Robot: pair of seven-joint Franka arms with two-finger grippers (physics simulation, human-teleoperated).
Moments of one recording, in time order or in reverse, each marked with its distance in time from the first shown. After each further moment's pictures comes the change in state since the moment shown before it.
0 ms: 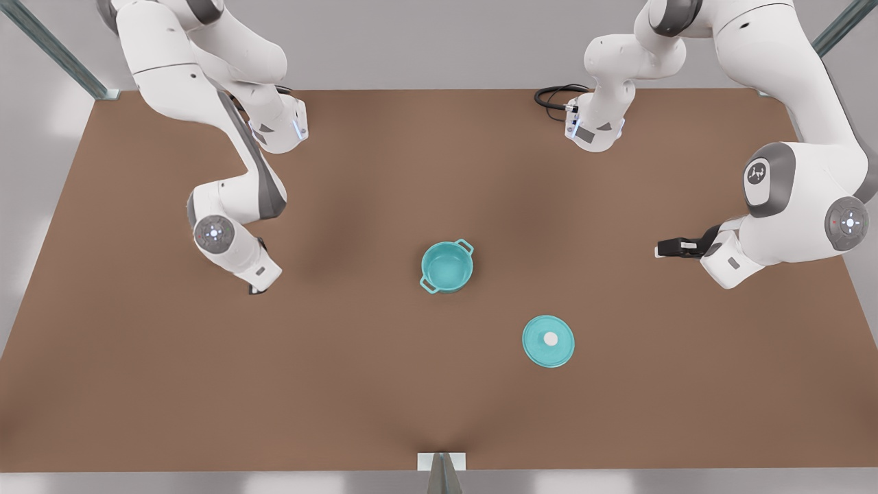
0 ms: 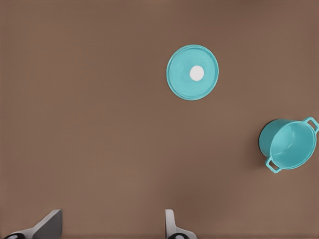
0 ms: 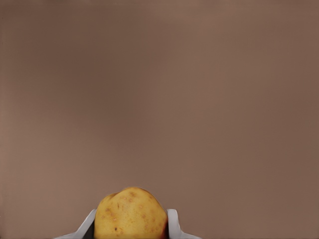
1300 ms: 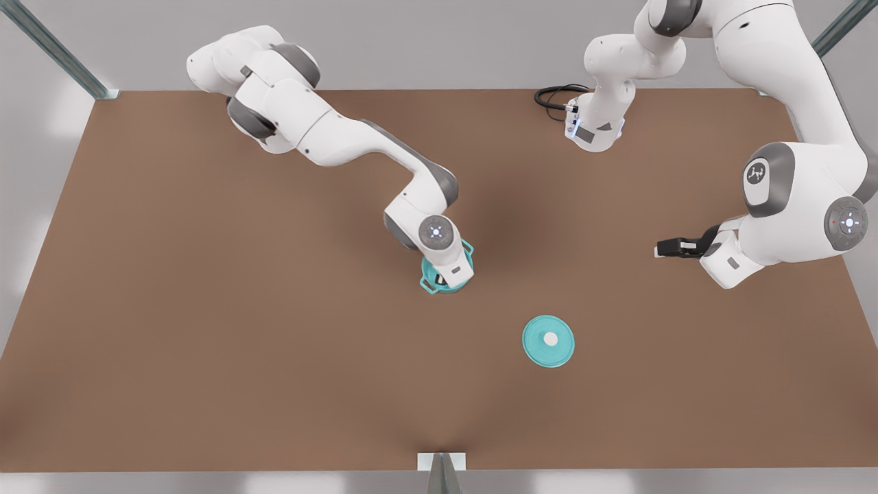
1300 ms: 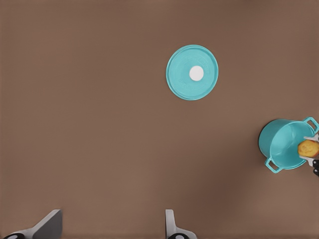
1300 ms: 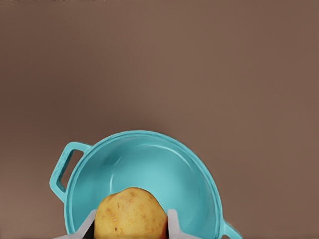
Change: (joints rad) left arm -0.002 0.000 0.000 0.000 0.000 0.000 -0.001; right arm 0.705 0.649 -0.019 0.876 0.085 -0.146 0.894
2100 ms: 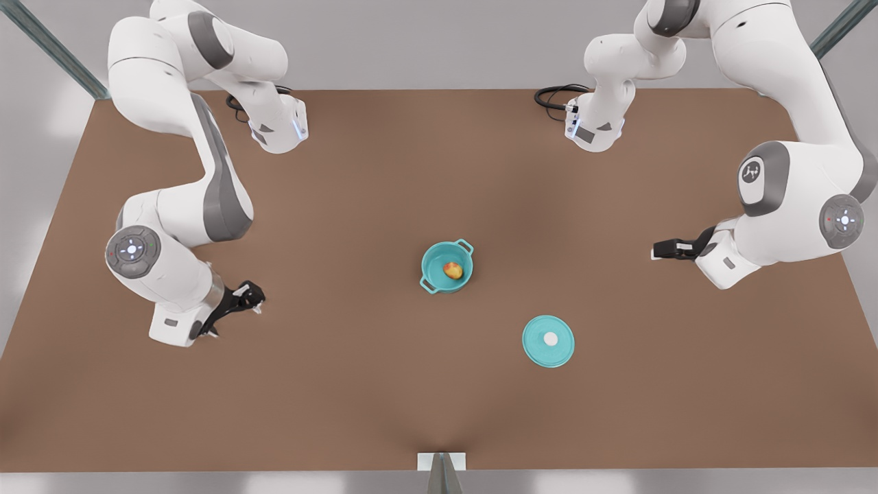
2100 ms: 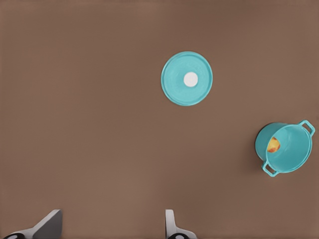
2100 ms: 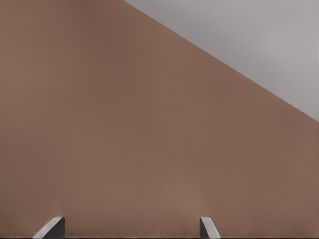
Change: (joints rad) left arm -0.014 0.003 -0.003 0.012 -0.001 0.021 0.000; right arm -0.595 -0.380 -0.037 -0.001 -0.091 -0.290 0.151
